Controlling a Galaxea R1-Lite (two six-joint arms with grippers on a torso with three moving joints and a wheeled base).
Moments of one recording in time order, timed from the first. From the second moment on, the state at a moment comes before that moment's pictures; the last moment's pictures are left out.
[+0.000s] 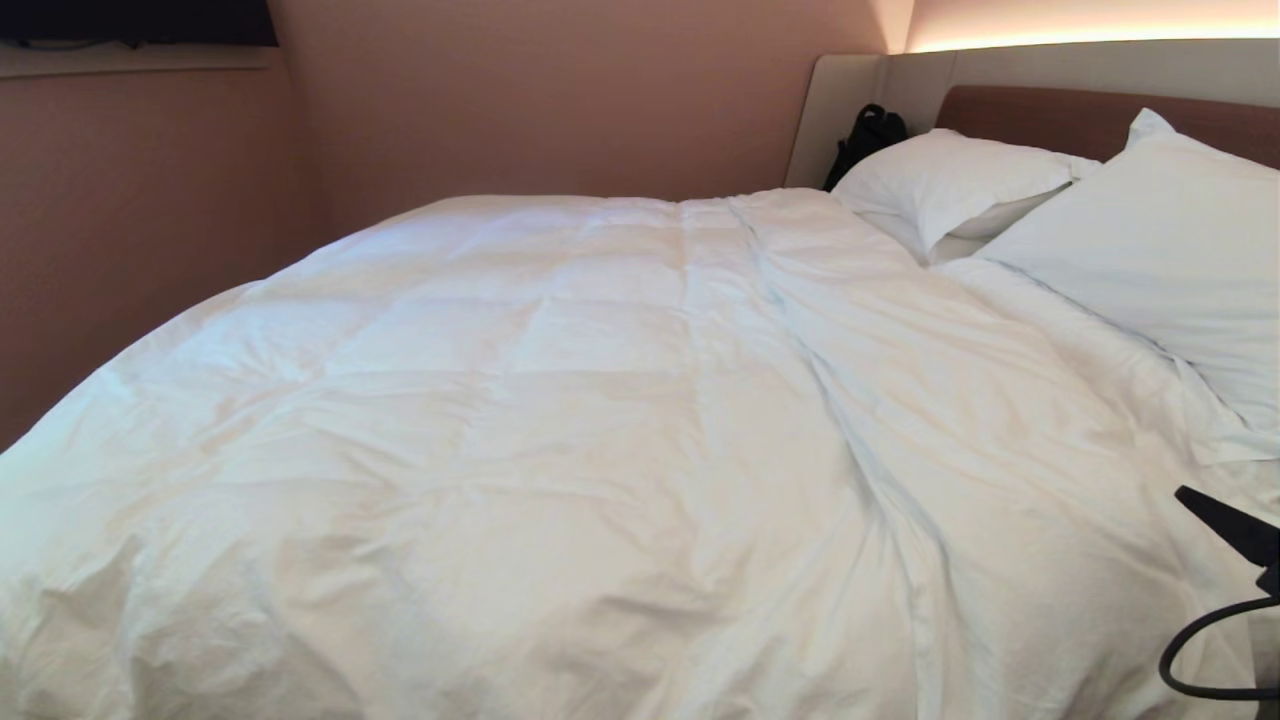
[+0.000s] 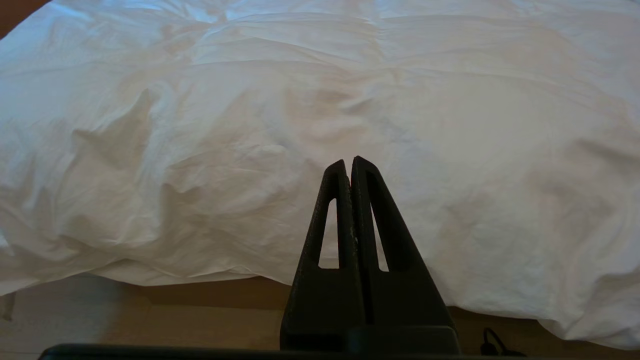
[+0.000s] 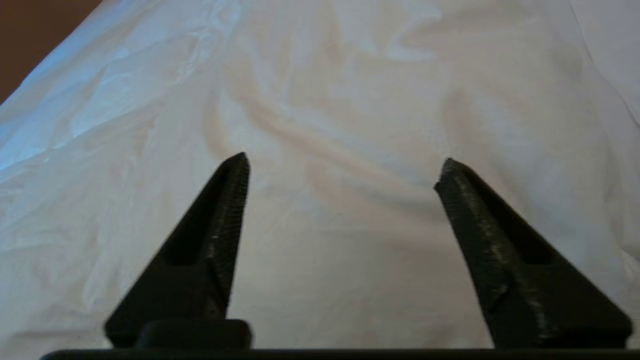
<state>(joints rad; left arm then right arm) 0.01 0.00 0.00 0.00 -0.01 -0.02 -0.61 1.49 -0.08 -1.26 0.66 0.31</state>
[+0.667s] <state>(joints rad) 0.01 0.00 0.00 0.00 -0.01 -0.02 -0.61 1.52 -0.19 -1.19 0.61 0.32</state>
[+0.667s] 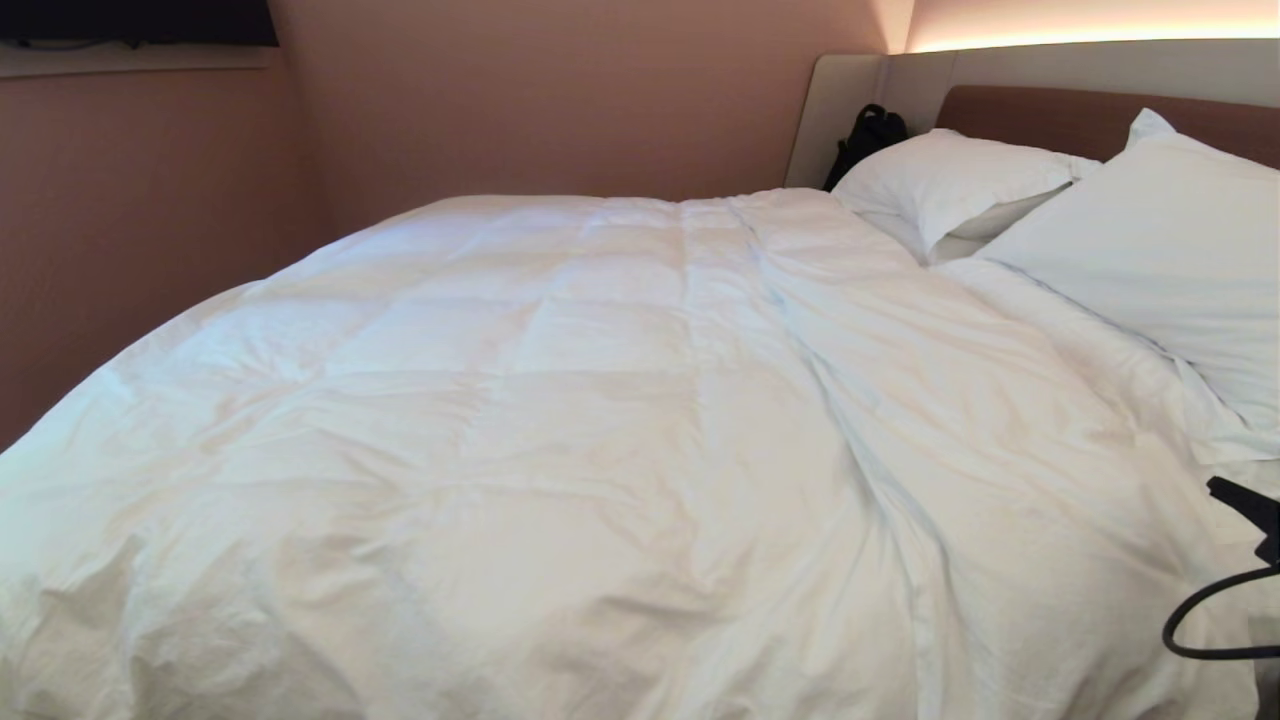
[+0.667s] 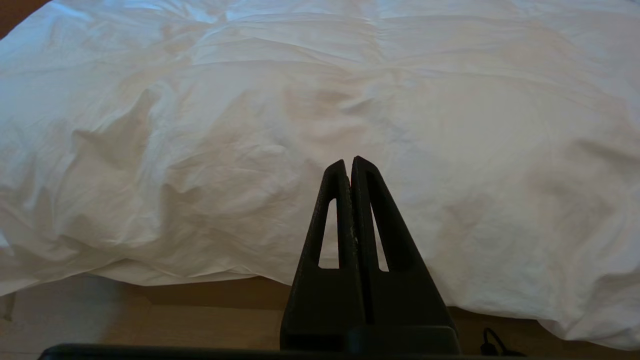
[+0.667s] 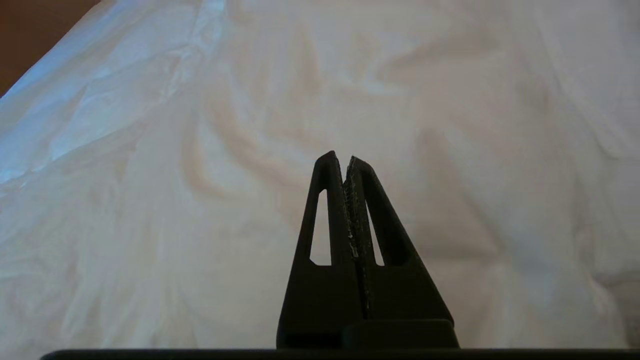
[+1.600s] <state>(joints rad) 0.01 0.00 0.00 0.00 -0.01 -0.02 -0.69 1.40 -0.29 -0.62 0.37 0.39</state>
